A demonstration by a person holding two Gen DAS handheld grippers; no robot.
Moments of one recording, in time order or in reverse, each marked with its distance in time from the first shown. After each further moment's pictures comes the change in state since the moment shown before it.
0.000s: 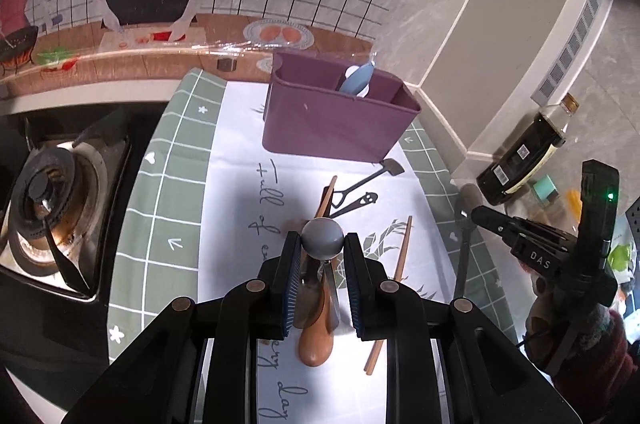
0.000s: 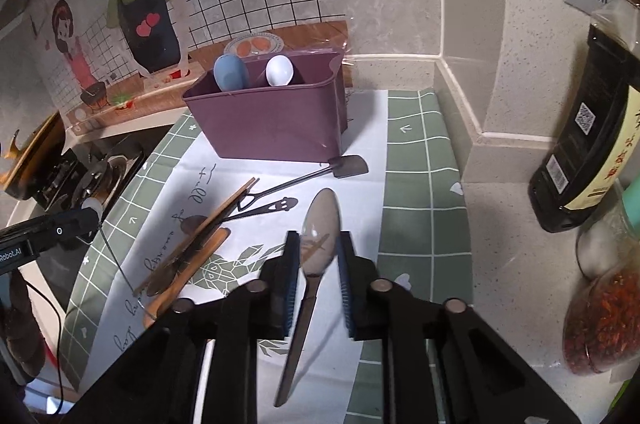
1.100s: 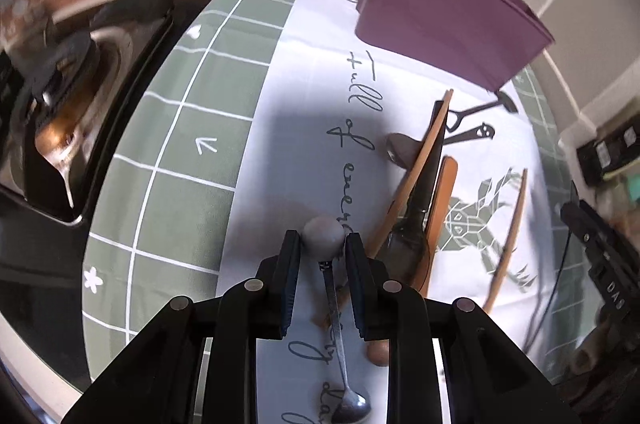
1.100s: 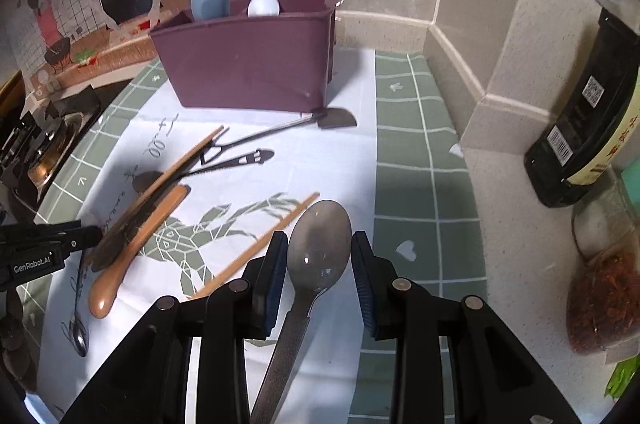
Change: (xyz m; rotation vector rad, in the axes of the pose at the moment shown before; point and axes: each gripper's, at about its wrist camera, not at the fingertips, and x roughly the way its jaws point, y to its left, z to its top) left arm 0.082 0.041 -0.034 -0.189 0.281 0.233; right arm 0.037 0.015 -0.023 -0.034 0.072 -0.176
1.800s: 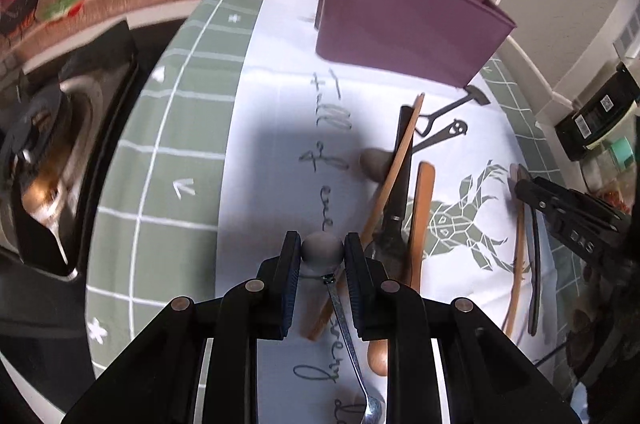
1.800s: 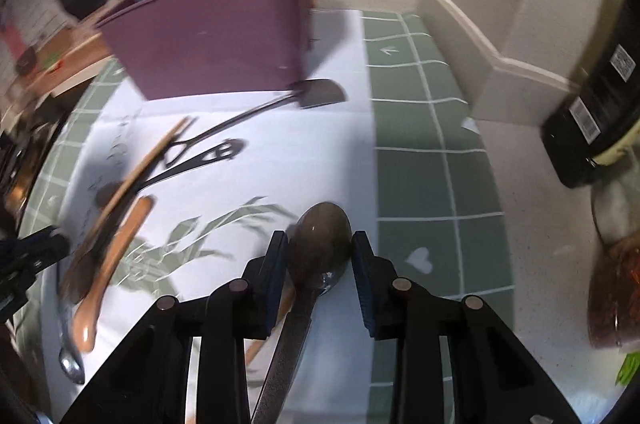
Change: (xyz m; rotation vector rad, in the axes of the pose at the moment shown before) left arm -0.001 -0.011 0.003 0.153 -0.056 -0.038; right arm 0.044 0.002 0.007 0.047 0.121 -0.016
